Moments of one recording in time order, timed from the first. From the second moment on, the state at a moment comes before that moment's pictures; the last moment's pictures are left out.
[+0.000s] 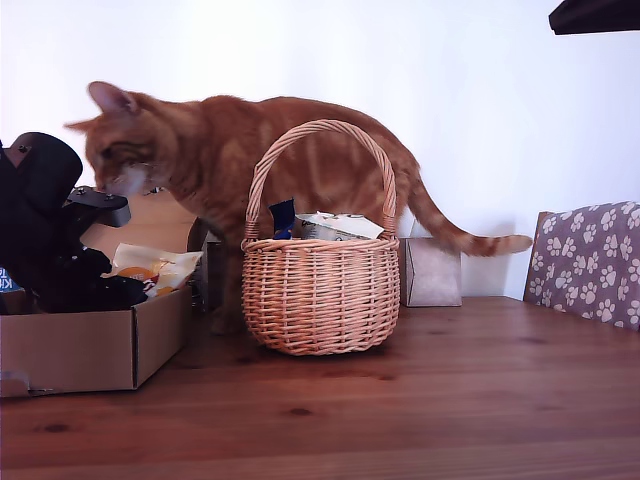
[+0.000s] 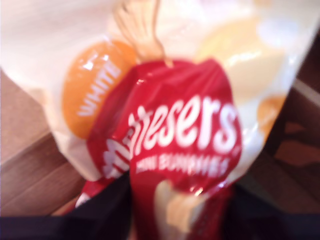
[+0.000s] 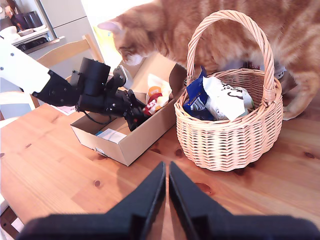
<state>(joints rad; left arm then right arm) -0.14 1.95 0.97 0.30 0.16 0.32 0.28 0.54 0.49 -0.18 -0.52 0.05</state>
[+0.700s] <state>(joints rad) -0.14 1.60 0.97 -0.18 0.34 0.32 0.28 0.54 0.49 -0.18 -0.52 0.05</state>
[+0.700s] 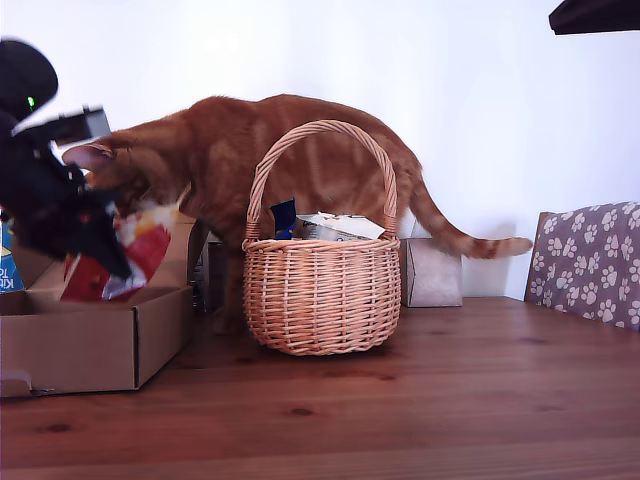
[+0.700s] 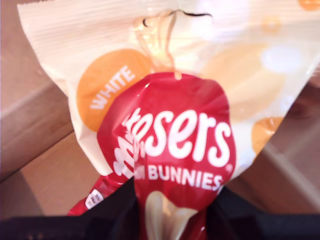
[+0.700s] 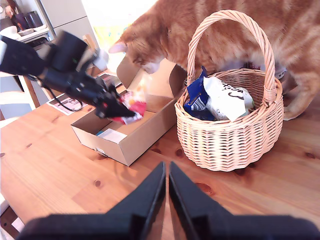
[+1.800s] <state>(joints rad) -0.62 1.77 0.97 0.61 0.07 -0.01 0.28 0.54 0.49 -0.18 -0.52 0.05</state>
